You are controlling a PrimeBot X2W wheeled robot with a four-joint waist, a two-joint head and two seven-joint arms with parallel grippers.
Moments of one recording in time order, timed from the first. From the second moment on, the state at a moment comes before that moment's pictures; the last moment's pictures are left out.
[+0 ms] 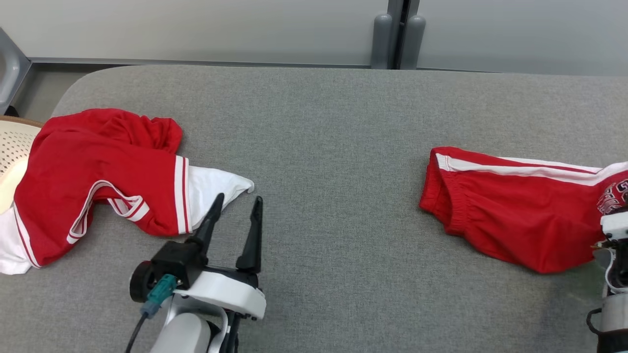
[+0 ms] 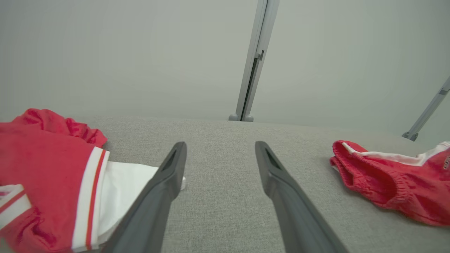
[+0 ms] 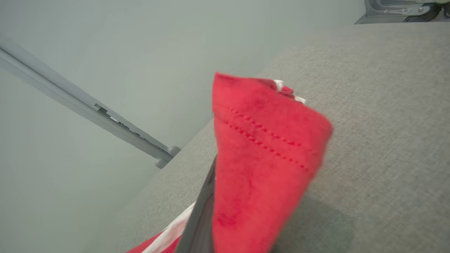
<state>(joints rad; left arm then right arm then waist) -0.20 0.05 -0.34 0.27 -0.34 0.05 -0.26 -0.53 -0.08 -0.58 0.66 0.45 0.13 0.06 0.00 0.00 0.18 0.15</state>
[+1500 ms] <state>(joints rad) -0.17 0.05 -0.24 0.26 -0.36 0.05 -0.26 -0.35 -0.25 0.43 0.48 0.93 0.13 0.06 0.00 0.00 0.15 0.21</state>
